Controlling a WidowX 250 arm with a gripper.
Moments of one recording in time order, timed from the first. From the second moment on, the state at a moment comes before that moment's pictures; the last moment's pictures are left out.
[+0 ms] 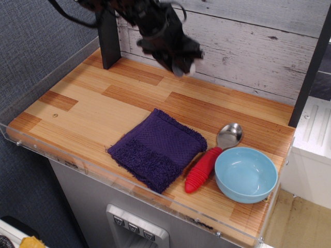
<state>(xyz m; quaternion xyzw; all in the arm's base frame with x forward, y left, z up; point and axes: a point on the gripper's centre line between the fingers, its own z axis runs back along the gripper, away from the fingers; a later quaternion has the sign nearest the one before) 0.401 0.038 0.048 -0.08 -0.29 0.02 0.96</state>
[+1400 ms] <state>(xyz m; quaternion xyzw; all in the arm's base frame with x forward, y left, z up) 0.387 0.021 0.018 -0.09 -0.24 0.02 0.97</state>
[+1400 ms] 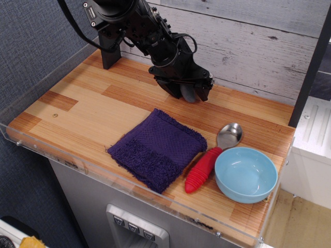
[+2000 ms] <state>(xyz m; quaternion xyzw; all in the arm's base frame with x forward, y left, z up) 0.385 0.022 0.117 -0.08 -0.38 0.02 0.92</state>
